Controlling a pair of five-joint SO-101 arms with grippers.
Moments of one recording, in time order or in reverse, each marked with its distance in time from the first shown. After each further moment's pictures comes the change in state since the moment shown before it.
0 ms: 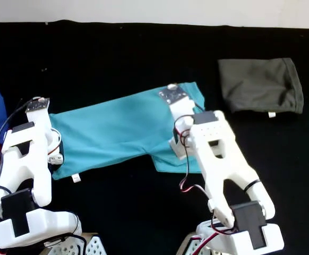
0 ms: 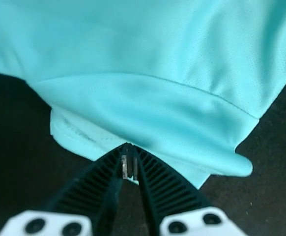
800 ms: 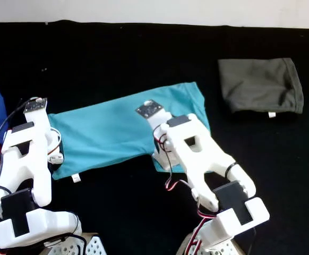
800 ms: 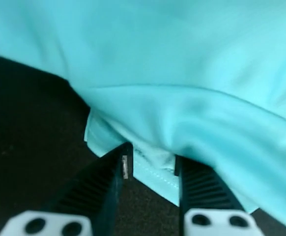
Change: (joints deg) left arm 0.0 0.0 0.0 0.0 2.5; right arm -8.9 12.1 -1.1 -3.3 -1.0
